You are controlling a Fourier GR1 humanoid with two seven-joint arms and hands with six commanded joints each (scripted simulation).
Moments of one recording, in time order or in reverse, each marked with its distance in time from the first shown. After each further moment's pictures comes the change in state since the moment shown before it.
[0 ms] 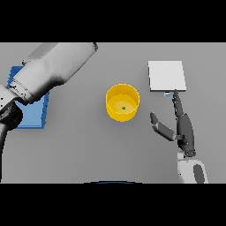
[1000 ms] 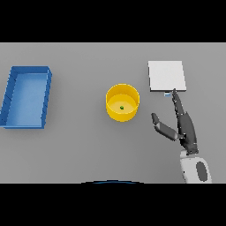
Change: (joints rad) left arm 0.504 0.378 0.642 -0.055 0.945 0.406 0.419; right arm -0.027 -0.051 -0.009 0.044 -0.018 0.046 -0.047
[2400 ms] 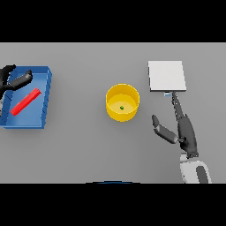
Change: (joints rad) left arm 0.505 0.194 -0.151 -0.624 0.319 0.016 0.296; right arm 0.039 -0.003 0.023 -0.043 0.027 -0.004 0.017
